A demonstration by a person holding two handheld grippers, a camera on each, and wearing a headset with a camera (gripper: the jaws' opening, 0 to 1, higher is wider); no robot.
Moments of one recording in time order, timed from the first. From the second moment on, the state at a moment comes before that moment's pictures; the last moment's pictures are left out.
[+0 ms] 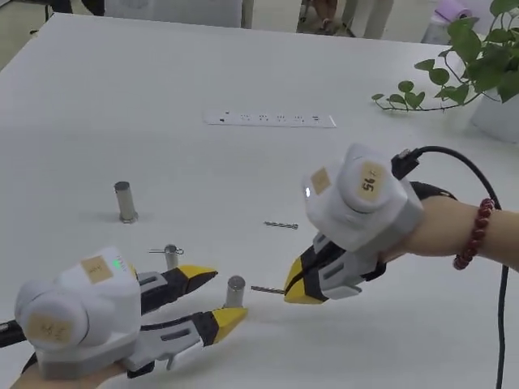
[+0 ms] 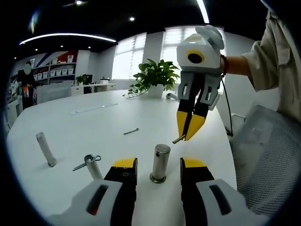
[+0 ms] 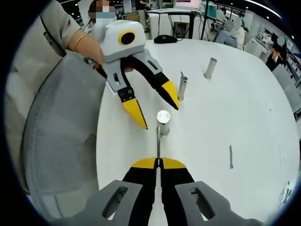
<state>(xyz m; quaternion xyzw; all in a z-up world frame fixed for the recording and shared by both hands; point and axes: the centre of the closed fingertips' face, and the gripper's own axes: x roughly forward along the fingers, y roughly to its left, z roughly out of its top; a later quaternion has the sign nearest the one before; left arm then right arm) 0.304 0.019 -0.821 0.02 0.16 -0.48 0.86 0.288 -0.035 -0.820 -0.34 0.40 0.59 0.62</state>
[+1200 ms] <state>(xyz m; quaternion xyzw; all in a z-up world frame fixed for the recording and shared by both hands) 0.305 0.009 -0.842 0.02 0.18 -0.49 0.85 0.296 -0.030 -0.829 -0.36 0.40 0.59 0.60</state>
